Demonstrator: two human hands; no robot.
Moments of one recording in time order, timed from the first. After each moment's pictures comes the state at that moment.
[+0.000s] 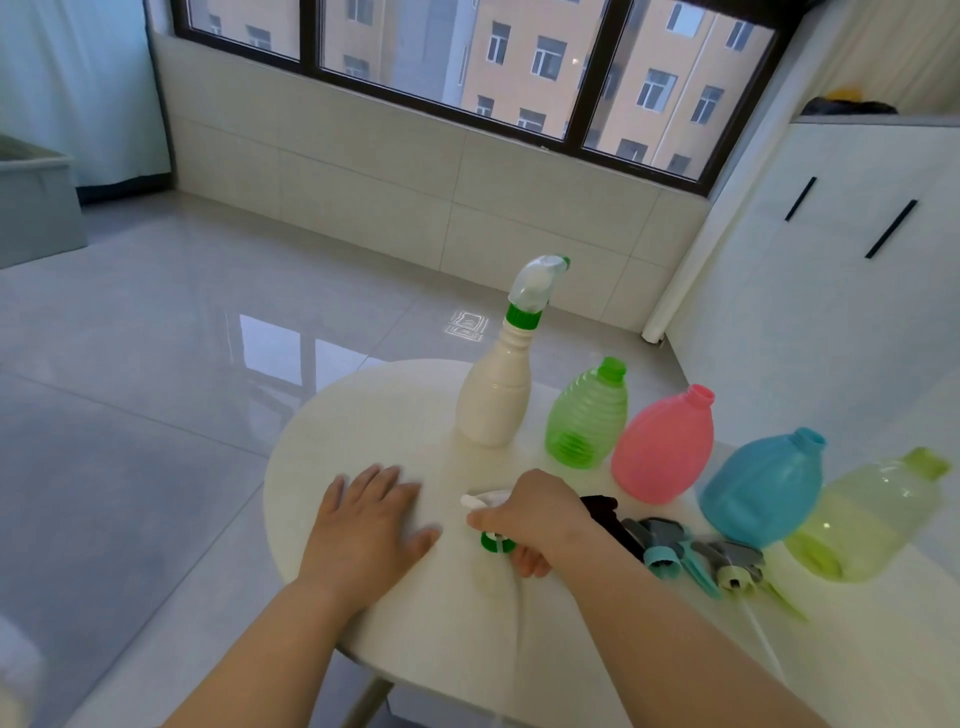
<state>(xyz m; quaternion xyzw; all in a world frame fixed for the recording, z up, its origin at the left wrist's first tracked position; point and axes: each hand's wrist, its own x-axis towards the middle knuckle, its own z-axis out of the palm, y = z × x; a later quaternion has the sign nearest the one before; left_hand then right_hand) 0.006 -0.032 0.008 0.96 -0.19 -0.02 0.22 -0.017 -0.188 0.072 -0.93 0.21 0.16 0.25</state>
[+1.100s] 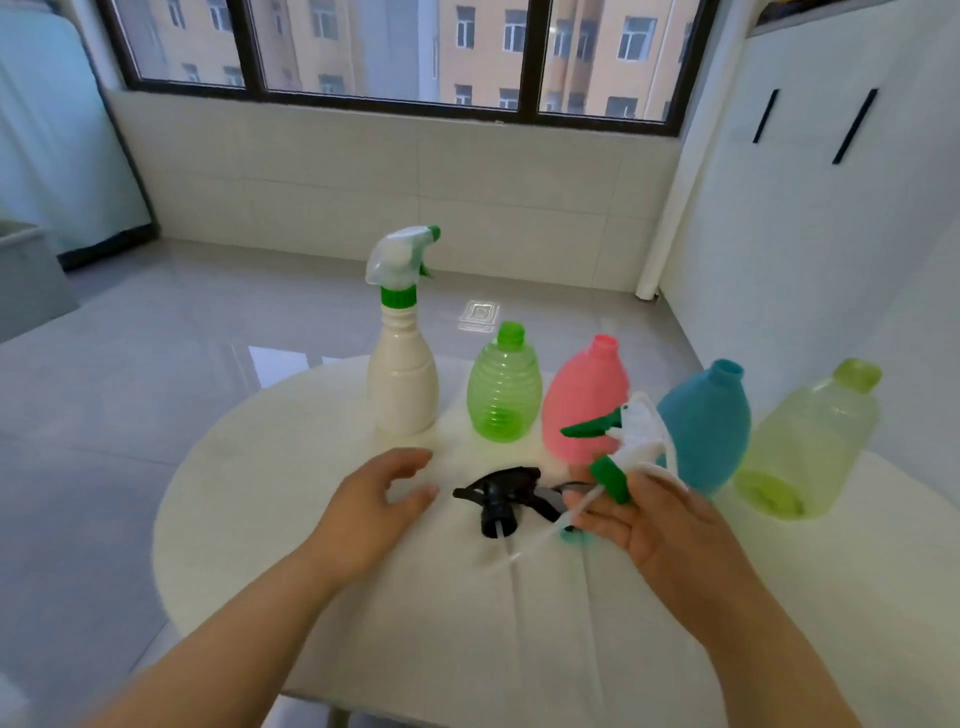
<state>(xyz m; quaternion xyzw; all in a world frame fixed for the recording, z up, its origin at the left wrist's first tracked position) -0.016 -0.125 0.045 0.85 -0.18 -0.02 0.49 -0.121 -0.331 0.071 -0.54 0.06 -0.12 0.83</state>
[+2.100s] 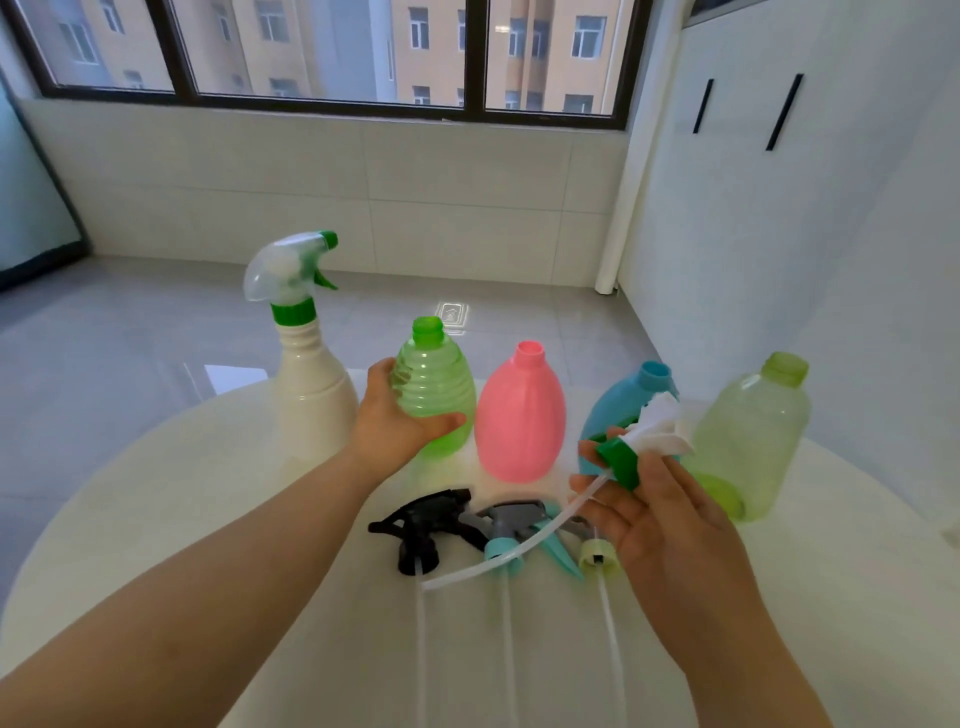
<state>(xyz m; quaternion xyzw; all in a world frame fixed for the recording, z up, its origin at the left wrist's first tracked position) 0.056 -0.237 0.059 0.80 -0.15 0.01 0.58 -0.130 -0.369 0.084 -0.50 0.12 -0.23 0.83</state>
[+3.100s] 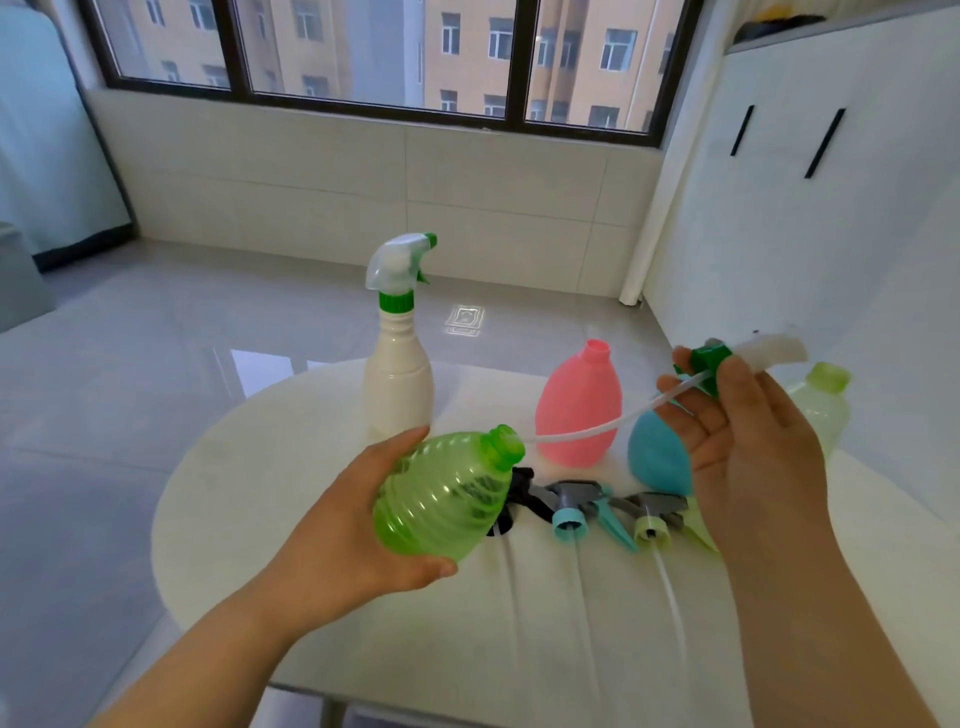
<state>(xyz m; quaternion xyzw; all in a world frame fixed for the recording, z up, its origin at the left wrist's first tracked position) -0.051 -0.101 0.078 0.81 -0.30 -0.03 0.51 -0.123 -0.335 0.142 -0.50 0.05 -0.36 0.78</state>
